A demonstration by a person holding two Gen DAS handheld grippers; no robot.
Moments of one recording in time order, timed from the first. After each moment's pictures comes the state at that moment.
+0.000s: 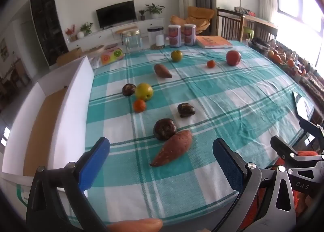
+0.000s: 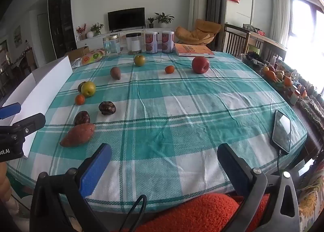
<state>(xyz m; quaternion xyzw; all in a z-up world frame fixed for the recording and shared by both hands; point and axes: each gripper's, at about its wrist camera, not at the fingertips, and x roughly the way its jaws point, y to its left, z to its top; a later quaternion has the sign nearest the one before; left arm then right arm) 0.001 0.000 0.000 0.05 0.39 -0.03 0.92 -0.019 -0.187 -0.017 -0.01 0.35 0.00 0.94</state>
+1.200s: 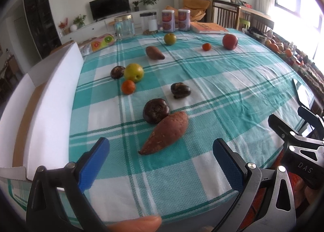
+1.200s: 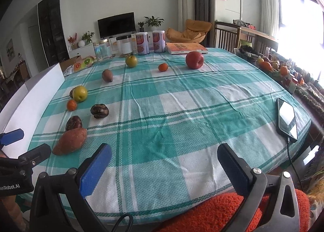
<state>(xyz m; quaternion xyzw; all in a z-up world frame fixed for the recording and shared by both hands) 0.002 -0.003 -0.040 0.05 0.41 -0.05 0.91 -0.010 -0.188 -0.044 0.02 0.34 -0.03 0.94</state>
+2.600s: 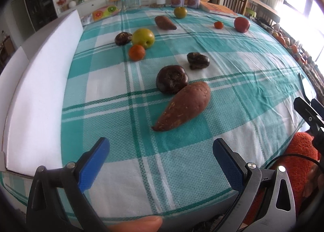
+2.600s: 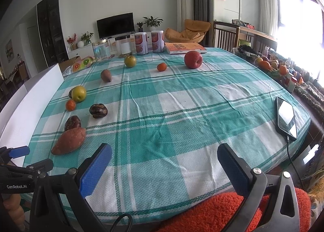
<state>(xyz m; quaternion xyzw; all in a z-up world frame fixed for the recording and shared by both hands) 0.016 0.029 -0.083 0.02 0.48 -0.05 0.88 -0.012 -0.191 -0.045 0.02 0.34 -0.03 0.94</state>
